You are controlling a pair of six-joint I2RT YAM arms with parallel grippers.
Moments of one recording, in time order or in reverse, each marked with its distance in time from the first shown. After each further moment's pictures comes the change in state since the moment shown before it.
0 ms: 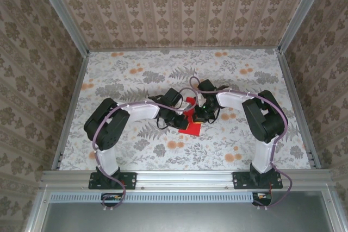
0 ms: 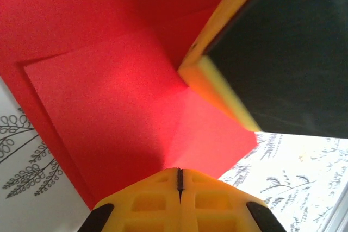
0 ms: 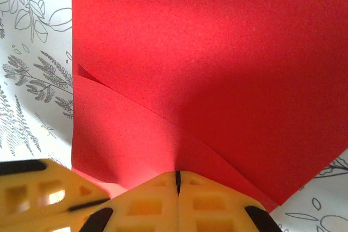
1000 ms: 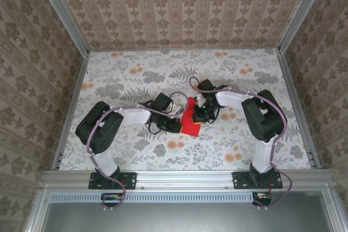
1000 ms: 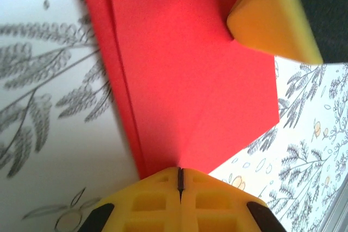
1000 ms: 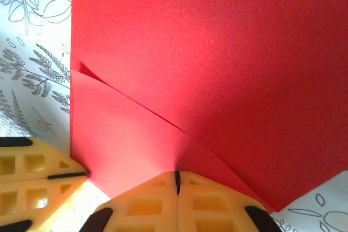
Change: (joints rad) left arm 0.069 -0.101 -0.200 0.122 0.053 -0.010; right arm -0.006 0.012 0.017 -0.035 -0.004 -0.011
